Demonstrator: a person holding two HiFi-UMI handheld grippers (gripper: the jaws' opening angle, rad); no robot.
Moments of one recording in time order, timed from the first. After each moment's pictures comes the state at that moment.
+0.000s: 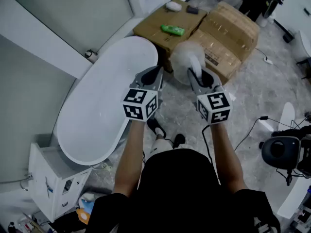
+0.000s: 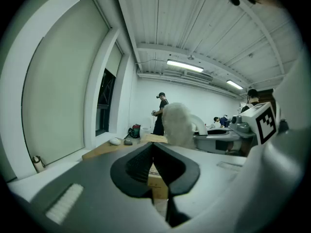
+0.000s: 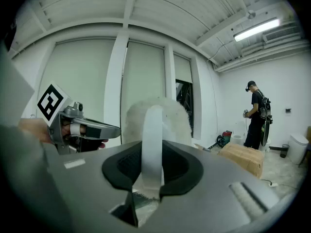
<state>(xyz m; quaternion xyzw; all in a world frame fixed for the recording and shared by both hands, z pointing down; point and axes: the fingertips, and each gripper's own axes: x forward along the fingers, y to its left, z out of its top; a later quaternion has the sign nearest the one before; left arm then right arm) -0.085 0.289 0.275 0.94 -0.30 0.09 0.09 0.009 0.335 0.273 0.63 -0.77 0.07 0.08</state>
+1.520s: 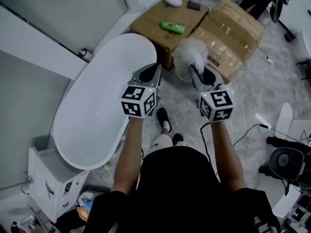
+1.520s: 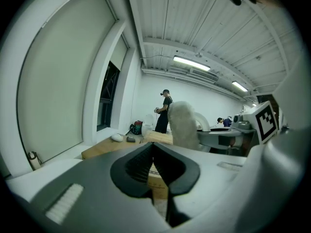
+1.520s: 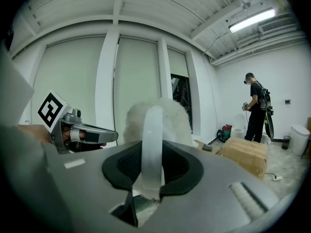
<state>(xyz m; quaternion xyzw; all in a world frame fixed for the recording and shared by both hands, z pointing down) -0.072 0.198 0.306 0.94 -0.31 0.10 0.12 0.036 0.250 0.294 0.63 -0.77 0.10 0.07</state>
